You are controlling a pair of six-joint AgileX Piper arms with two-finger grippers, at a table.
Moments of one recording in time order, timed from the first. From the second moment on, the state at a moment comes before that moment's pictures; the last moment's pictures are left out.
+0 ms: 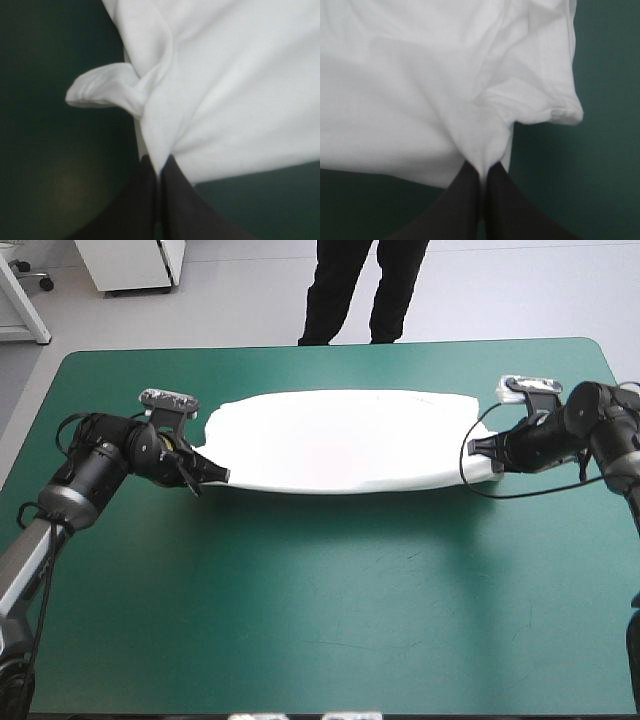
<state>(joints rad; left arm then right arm) -0.25 1.45 -1.26 0.05 0.94 0.00 -0.01 1.55 -1.35 0.27 1.04 -0.14</state>
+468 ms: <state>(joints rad) -0.25 1.25 -0.88 -0.05 1.03 0.03 -0.01 1.21 -0.87 0.31 1.02 -0.14</state>
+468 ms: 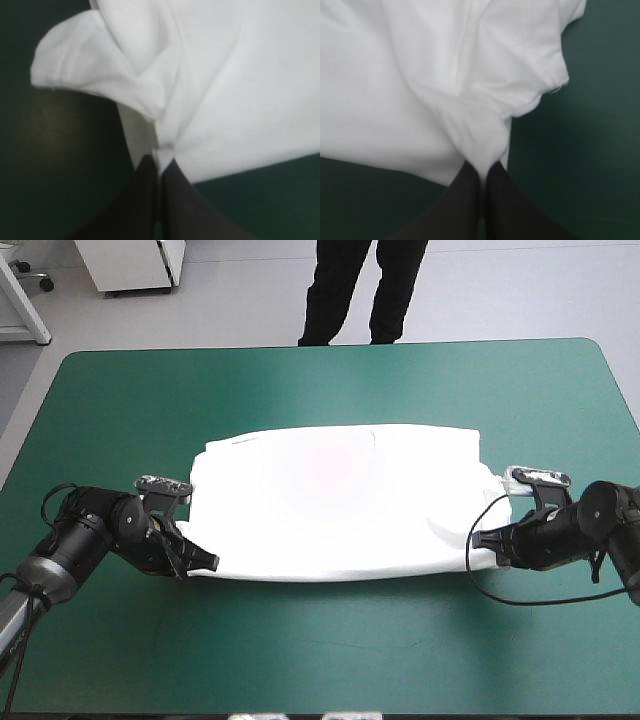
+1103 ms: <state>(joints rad) -0.25 1.22 -0.85 0.03 1.17 0.06 -0.01 1.17 -0.83 0.27 1.09 -0.09</state>
